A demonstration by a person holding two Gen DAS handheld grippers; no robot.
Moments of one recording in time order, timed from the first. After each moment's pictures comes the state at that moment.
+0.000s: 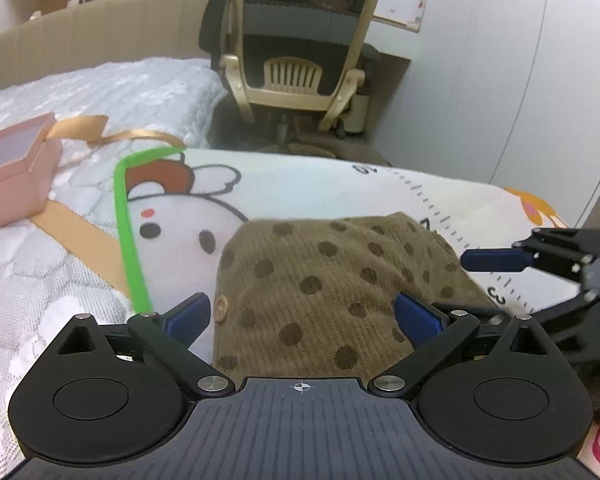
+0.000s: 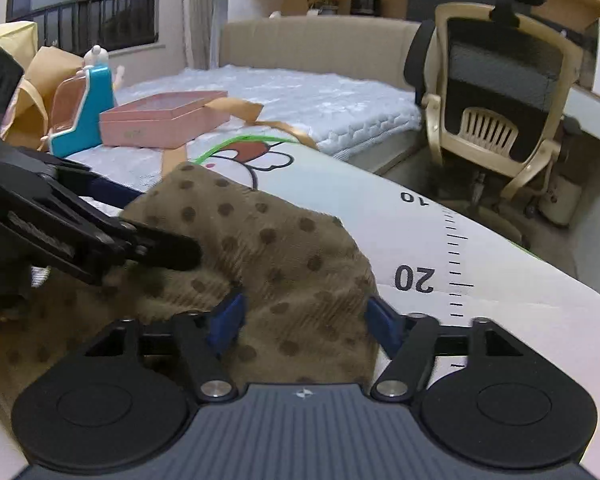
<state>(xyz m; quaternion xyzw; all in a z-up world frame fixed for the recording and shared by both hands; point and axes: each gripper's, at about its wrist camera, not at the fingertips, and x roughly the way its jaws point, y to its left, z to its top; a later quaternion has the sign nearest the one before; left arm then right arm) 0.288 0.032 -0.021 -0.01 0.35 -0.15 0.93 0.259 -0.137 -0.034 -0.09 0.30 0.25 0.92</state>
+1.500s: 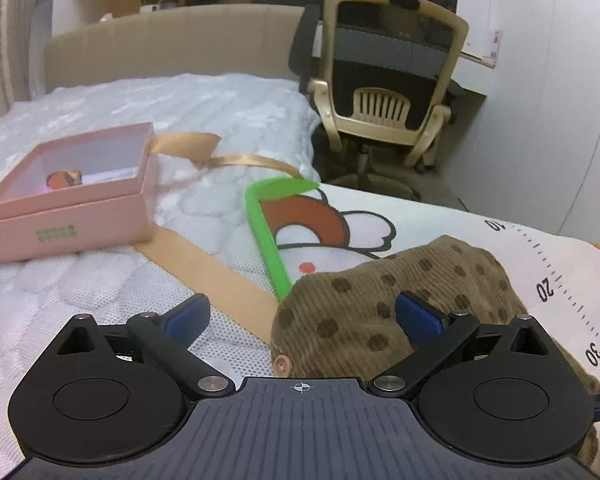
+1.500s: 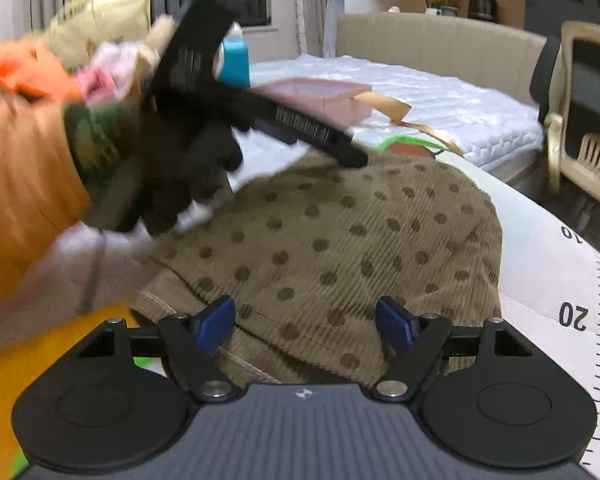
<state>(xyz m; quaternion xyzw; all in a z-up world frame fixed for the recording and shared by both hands) 0.334 0.121 -0.012 -0.03 0.32 -0.05 0.95 0.227 -0.065 -0.022 -0.12 0.31 0.42 0.85</state>
